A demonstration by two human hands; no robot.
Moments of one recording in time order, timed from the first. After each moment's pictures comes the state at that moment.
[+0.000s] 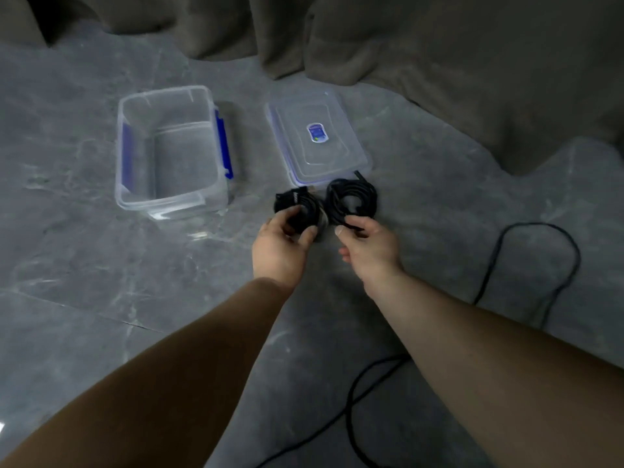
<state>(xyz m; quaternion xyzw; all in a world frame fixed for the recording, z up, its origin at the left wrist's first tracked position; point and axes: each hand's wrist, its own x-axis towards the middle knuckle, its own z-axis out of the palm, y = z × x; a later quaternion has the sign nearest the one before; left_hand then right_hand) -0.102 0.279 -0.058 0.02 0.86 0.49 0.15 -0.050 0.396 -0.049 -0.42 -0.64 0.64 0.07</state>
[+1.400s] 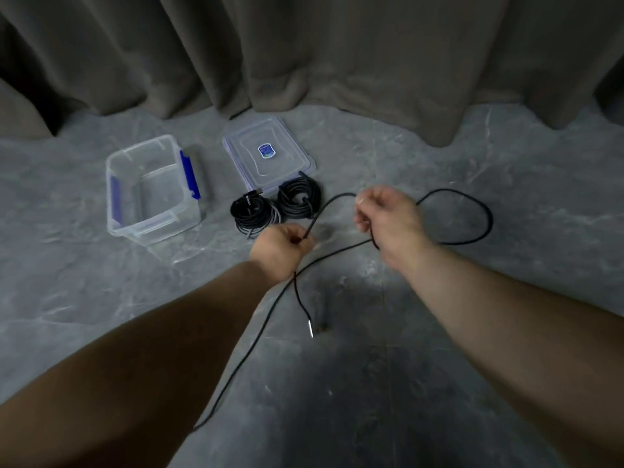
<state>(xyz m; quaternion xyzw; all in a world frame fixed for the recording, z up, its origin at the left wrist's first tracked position) -0.021 0.311 0.001 0.19 0.87 0.38 0.26 0.063 0.460 0.014 -0.32 -0.60 0.70 0.21</state>
